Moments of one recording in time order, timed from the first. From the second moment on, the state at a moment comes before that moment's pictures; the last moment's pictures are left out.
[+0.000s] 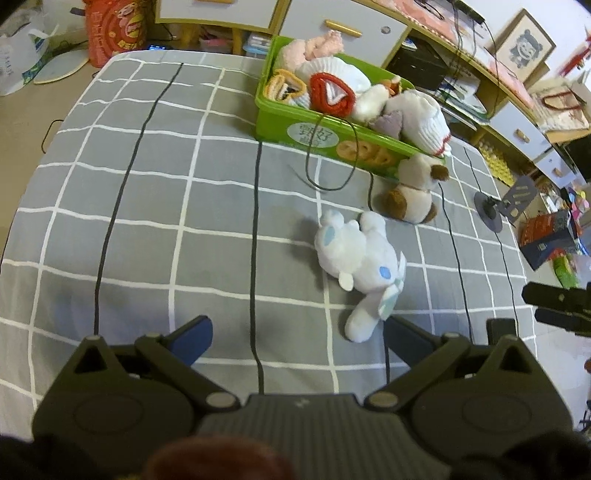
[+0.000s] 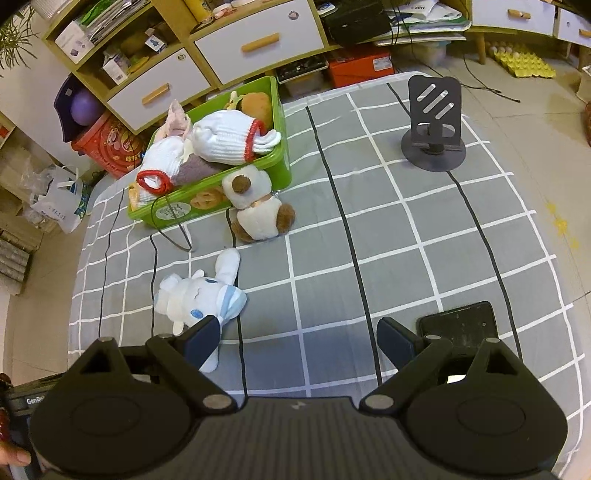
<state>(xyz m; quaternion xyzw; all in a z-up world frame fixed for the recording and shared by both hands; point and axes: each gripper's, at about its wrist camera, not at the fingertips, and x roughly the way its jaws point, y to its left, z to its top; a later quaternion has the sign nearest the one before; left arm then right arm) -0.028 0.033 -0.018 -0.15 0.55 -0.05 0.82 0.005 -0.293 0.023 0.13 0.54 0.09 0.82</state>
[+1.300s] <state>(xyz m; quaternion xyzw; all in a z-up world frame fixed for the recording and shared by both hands) 0.029 -0.013 -0.084 -0.13 0.57 -0.11 0.81 0.083 -0.232 -0.053 0.10 0.52 0.09 0.84</state>
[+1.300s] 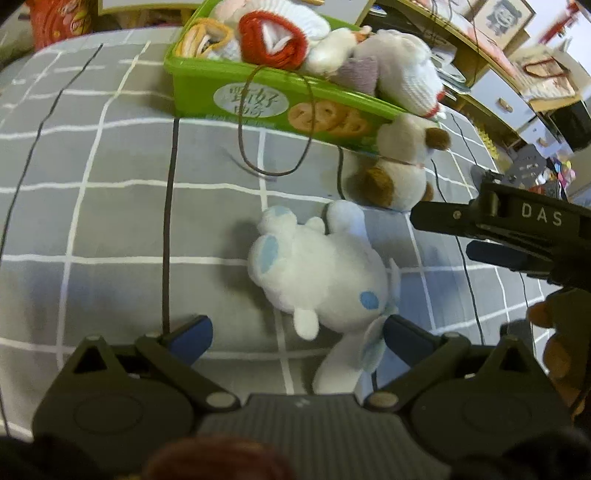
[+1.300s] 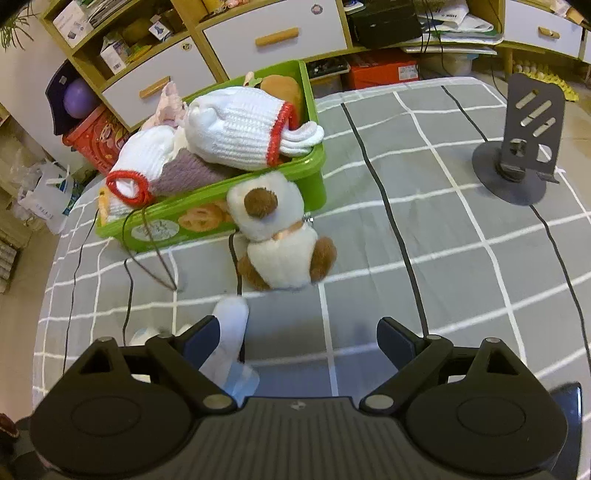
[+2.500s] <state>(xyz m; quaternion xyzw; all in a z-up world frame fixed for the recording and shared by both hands) 0.044 -0.015 -0.082 -0.21 0.53 -0.11 0.81 0.125 -0.188 -0.074 0.08 0.47 0.07 0.88</state>
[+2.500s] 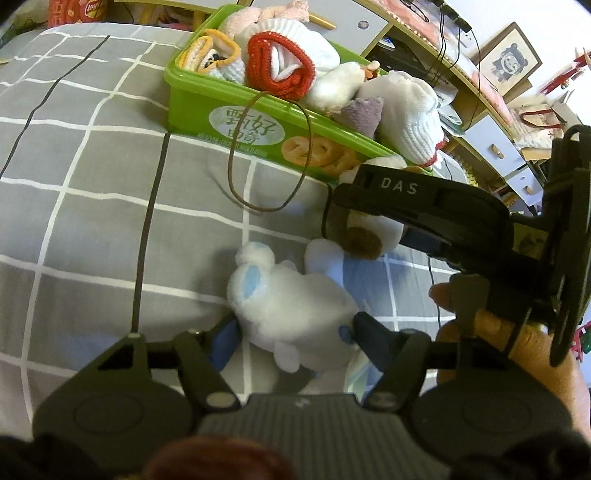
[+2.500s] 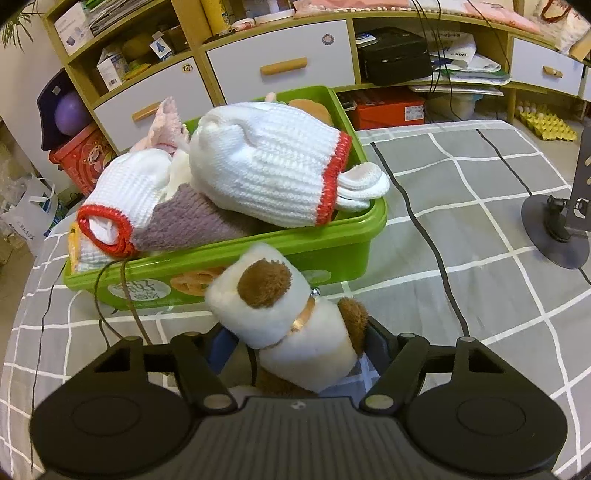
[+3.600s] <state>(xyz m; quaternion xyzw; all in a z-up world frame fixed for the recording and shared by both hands) 0.032 0.004 -0.058 -0.22 0.51 -0.08 0.83 0.069 -0.223 -0.001 0.07 0.42 0.09 0.90</state>
